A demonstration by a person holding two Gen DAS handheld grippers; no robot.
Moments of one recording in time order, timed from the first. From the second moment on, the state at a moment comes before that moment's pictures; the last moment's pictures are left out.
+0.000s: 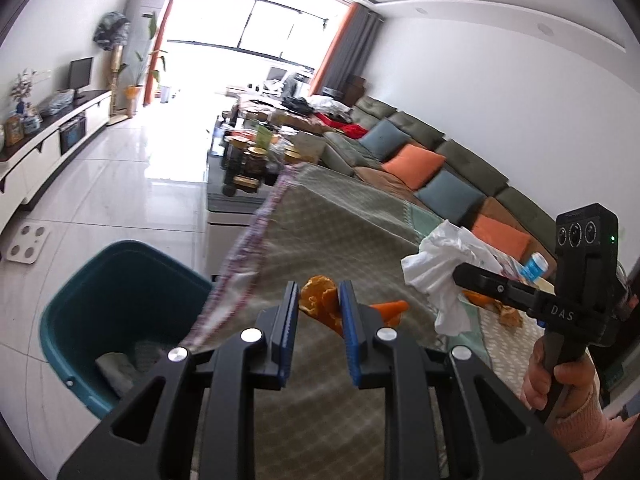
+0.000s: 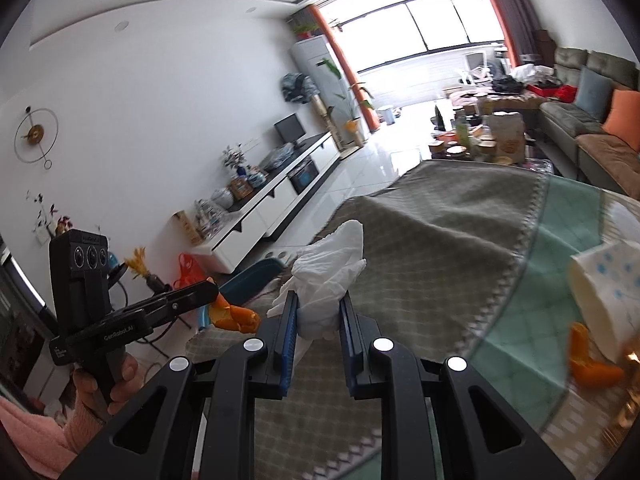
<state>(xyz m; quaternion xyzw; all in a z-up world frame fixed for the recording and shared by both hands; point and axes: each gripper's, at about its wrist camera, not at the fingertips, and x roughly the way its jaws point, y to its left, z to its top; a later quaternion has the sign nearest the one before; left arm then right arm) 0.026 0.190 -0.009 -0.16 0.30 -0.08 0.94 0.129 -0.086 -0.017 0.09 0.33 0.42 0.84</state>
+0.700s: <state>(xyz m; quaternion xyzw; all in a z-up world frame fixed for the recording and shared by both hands) 0.005 0.268 -0.012 -0.18 0.29 0.02 0.94 0.138 0.026 -0.016 0.04 0.35 0.49 0.80</state>
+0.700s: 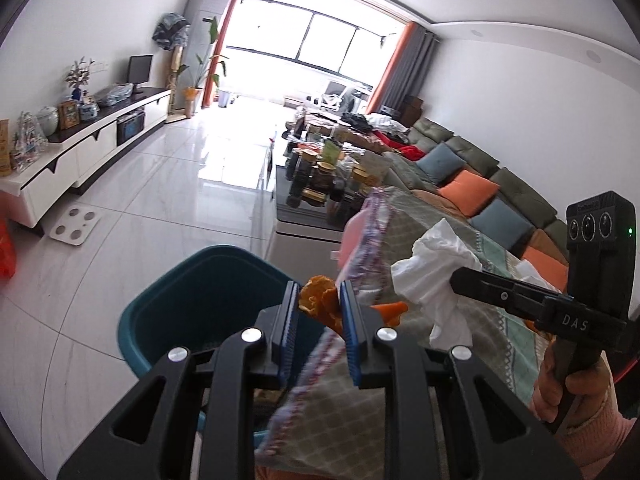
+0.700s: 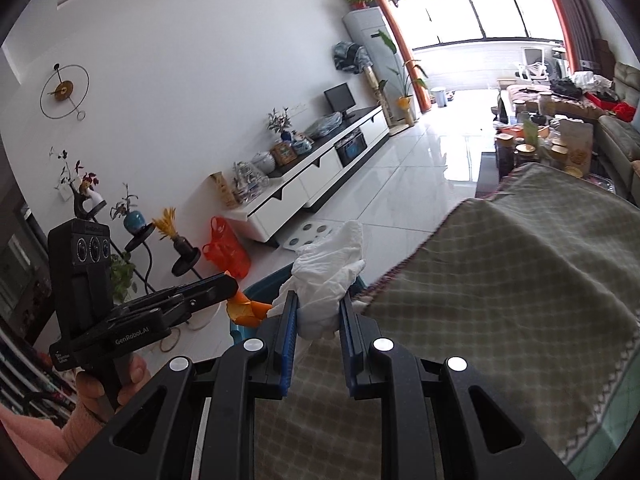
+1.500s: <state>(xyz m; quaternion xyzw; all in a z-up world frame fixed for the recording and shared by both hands) 0.011 0.306 -0.037 -0.17 0.31 0.10 0.93 0.150 0.113 -0.044 -0.03 0.39 0.48 0.78</state>
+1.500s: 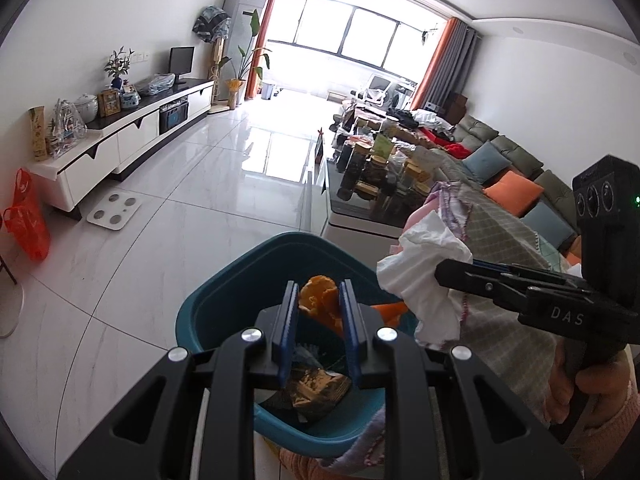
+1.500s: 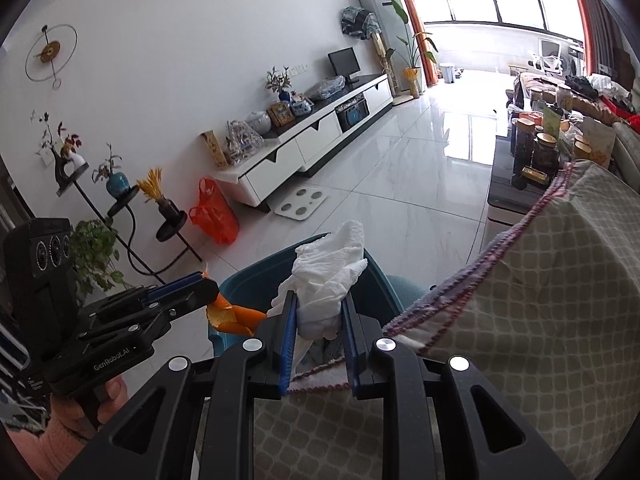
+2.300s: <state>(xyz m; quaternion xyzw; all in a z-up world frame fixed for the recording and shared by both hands) 0.028 0.334 -0.074 -0.21 0.35 0.13 0.90 0.164 0.138 -0.065 -0.04 0.45 0.47 0.76</state>
